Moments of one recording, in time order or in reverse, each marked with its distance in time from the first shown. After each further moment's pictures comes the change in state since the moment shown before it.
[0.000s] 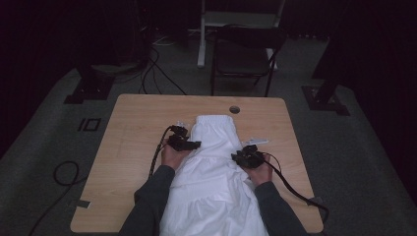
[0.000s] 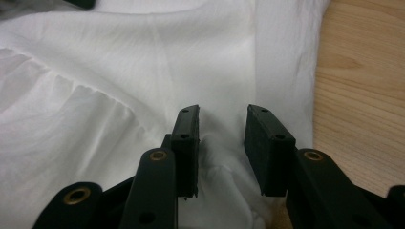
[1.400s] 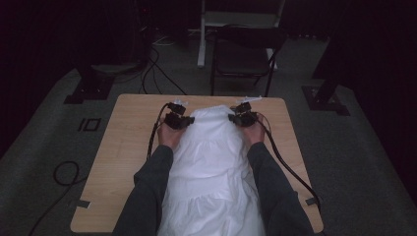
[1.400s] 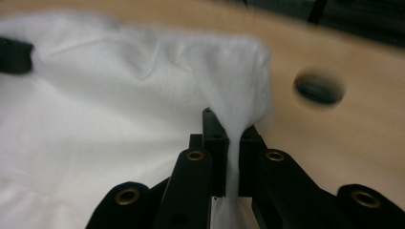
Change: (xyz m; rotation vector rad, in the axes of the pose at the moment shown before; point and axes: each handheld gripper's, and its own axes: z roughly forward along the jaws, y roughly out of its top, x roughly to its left) left arm -0.001 0.084 -0.054 -0.124 0.022 0.110; right arm -0.030 0.138 0.014 -0.059 -0.038 -0.003
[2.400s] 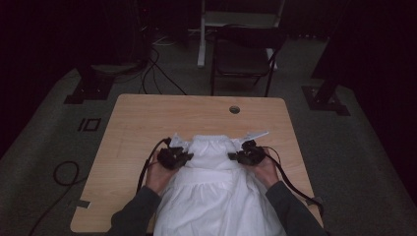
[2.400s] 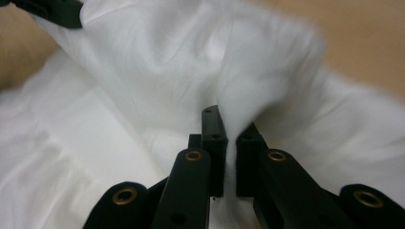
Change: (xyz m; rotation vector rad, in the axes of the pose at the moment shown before) left arm -0.066 -0.118 -0.061 0.110 -0.118 0.171; right arm 0.048 -0.104 -0.060 0.115 0.276 -0.121
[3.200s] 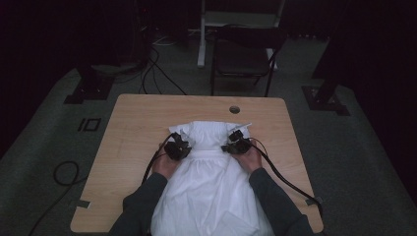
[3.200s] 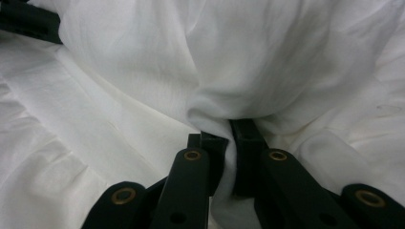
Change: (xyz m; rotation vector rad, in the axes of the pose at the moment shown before) left arm 0.056 0.024 0.078 0.114 0.229 0.080; right arm -0.040 0.028 0.071 0.076 -0.111 0.084
